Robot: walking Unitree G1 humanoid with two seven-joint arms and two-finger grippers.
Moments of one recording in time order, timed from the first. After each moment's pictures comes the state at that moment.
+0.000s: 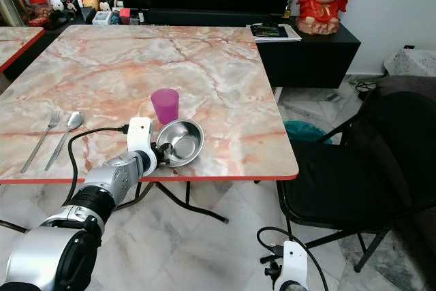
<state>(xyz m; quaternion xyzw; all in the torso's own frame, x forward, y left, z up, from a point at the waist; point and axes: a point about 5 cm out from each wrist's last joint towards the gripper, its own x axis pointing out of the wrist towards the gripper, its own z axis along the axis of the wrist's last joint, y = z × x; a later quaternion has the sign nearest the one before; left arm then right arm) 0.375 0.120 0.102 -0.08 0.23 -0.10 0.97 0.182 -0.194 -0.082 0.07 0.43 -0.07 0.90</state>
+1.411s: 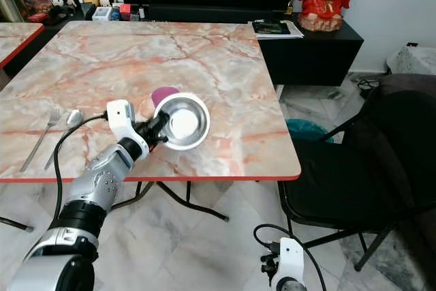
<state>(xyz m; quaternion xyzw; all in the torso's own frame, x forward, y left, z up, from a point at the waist) 0.361 0.128 0.157 -0.23 -0.02 -0.21 0.95 0.189 -0.188 -0.079 0.07 0.42 -0.05 0.90</state>
